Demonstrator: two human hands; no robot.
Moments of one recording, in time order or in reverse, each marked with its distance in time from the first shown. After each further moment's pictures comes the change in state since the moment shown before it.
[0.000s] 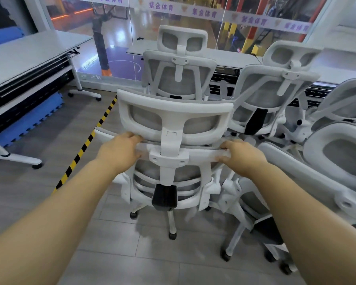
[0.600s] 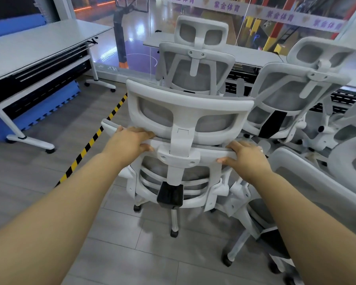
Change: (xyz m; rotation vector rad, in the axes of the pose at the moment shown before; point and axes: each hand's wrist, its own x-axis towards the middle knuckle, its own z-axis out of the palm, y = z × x) left_hand 0.012 -0.005 0.021 -0.044 0.042 0.064; right_hand 0.020 0.007 0.030 0.131 0.097 -0.082
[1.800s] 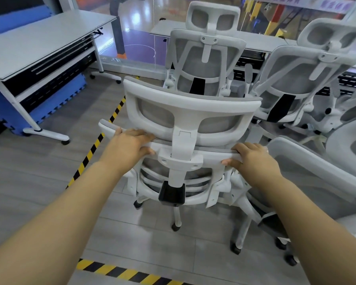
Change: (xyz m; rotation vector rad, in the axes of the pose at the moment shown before) left_hand -0.113 -0.064 -0.016 0.031 0.090 0.073; right_hand -0.093 -0.083 0.032 -0.066 0.024 -0.009
